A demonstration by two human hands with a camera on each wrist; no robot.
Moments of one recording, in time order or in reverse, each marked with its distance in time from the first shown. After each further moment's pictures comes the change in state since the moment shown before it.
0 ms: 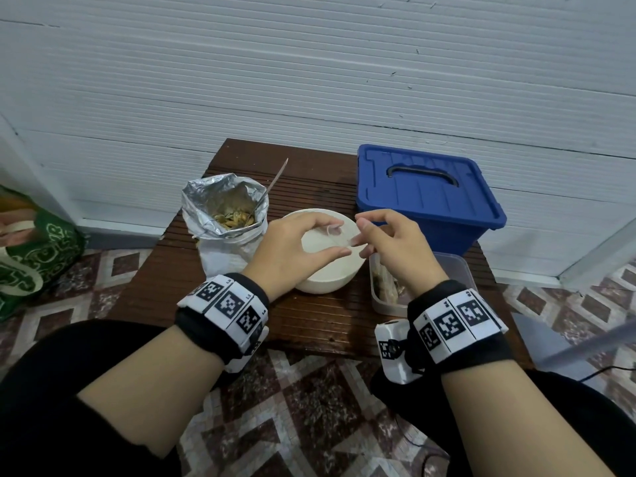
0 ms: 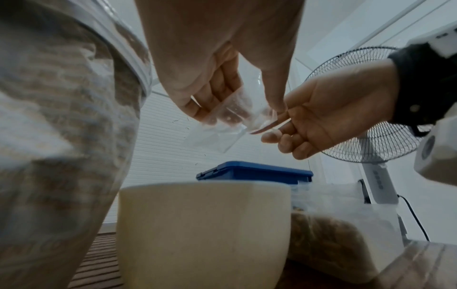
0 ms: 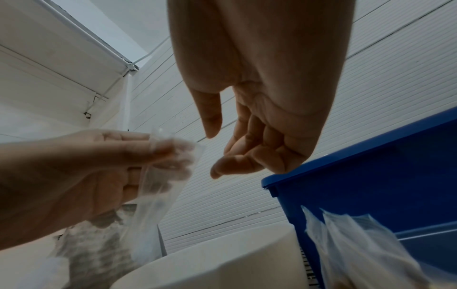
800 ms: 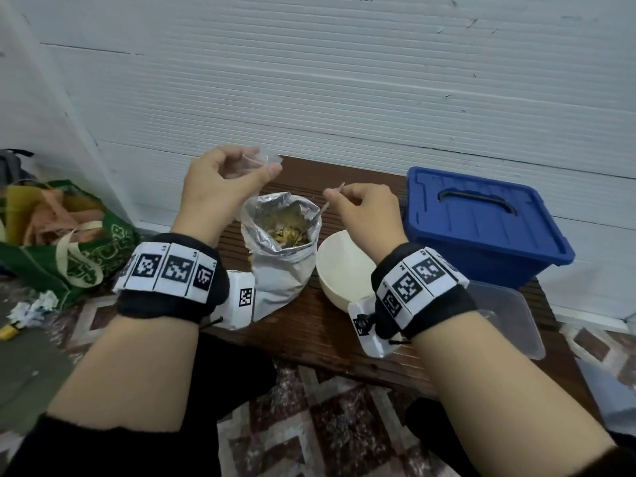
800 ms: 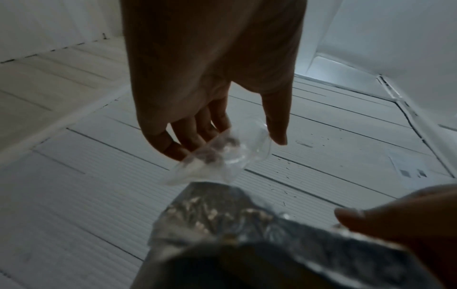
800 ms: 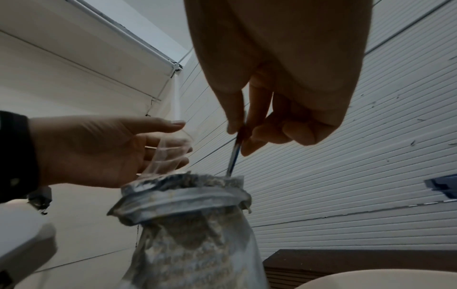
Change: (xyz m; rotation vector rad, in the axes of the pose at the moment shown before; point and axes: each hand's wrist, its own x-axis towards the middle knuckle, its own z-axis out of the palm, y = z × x) left_hand 0.027 -0.007 -0.137 -0.169 0.443 -0.365; right_hand 0.045 -0.071 0.080 -0.171 0.019 -0.283
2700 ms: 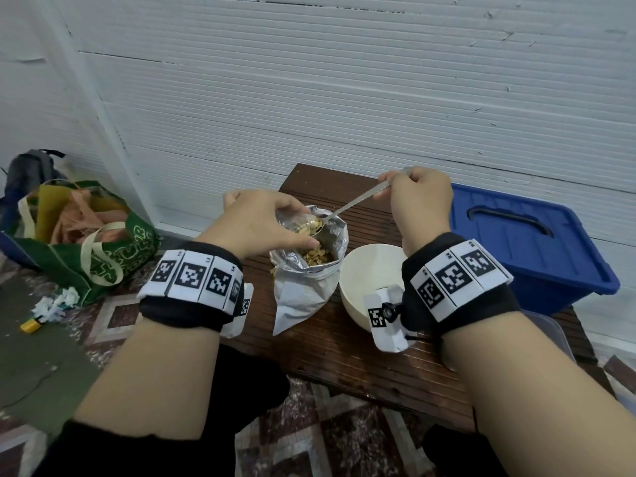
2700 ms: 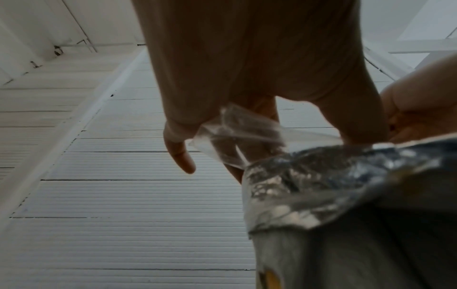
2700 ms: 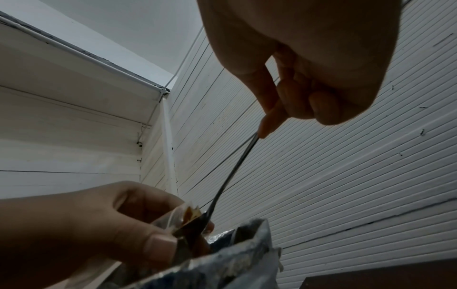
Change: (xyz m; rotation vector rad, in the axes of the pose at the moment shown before) left_hand 0.007 -0.006 -0.008 0.759 -0.415 0.068; right_hand 0.028 -0.021 -0.007 0.268 0.268 0.191
